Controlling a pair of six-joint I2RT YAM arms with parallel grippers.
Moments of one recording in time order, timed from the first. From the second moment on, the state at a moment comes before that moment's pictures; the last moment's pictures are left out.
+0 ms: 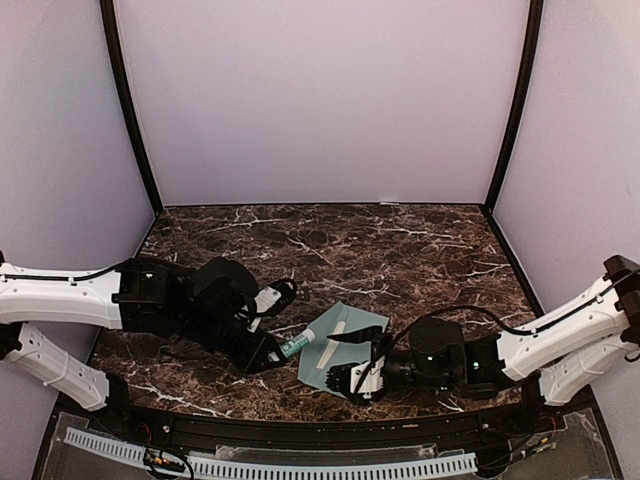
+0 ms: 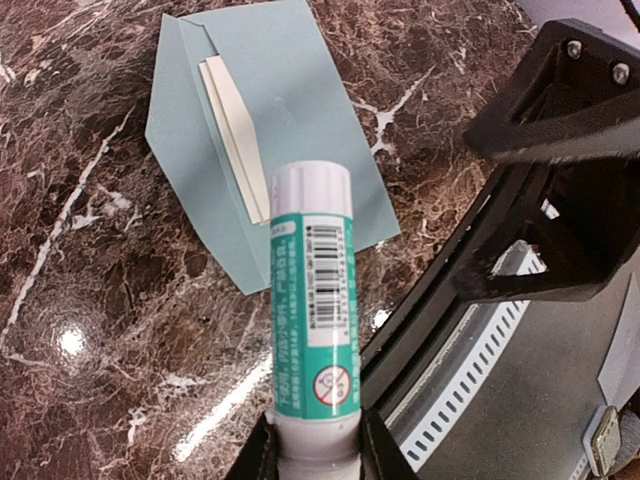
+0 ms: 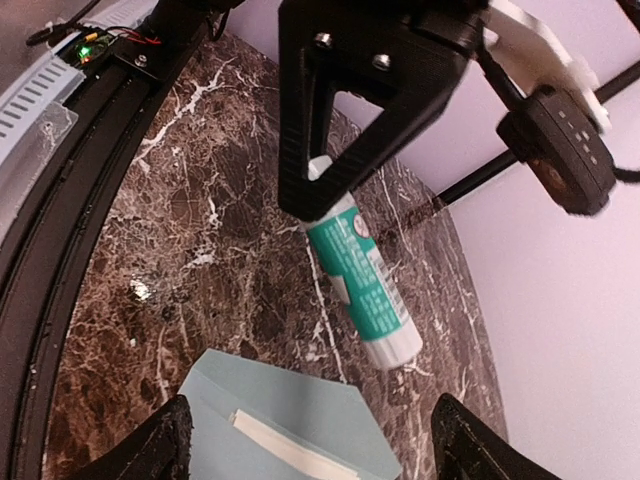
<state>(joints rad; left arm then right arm) -1.20 1.27 0.96 -0.64 0.04 -0.54 1.38 1.34 0.48 0.53 0.14 -0.74</state>
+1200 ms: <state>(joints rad) -1.19 1.37 1.02 -0.66 0.16 -0.56 1.42 1.70 0.66 0.76 0.31 -1.08</state>
